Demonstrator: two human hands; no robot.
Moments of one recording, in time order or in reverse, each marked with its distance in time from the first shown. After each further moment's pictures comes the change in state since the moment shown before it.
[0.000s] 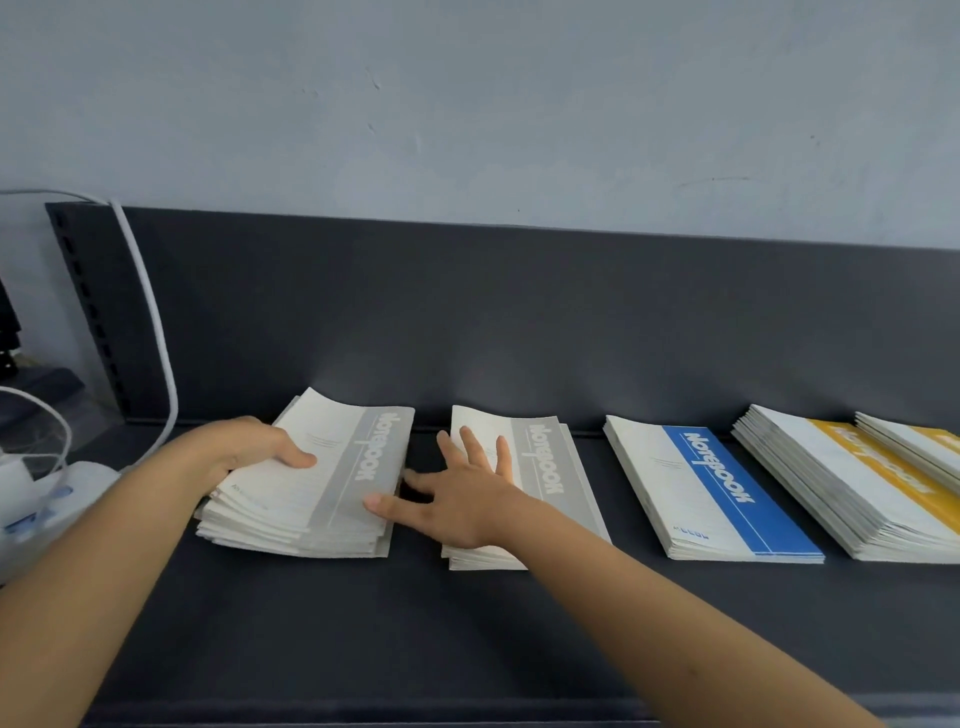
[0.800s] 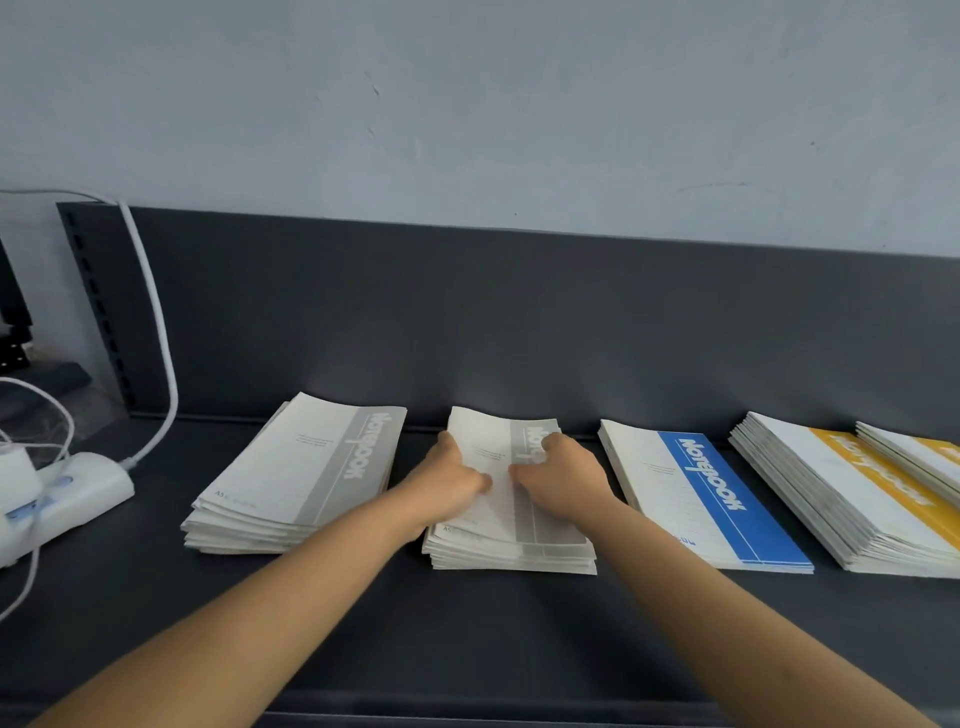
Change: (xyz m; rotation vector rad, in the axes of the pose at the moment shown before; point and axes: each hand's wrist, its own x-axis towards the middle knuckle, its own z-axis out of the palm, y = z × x) left_hand -0.033 0.062 0.166 0.003 -0.069 0.400; right_hand -0.014 0.086 -0.013 0.463 0.385 0.376
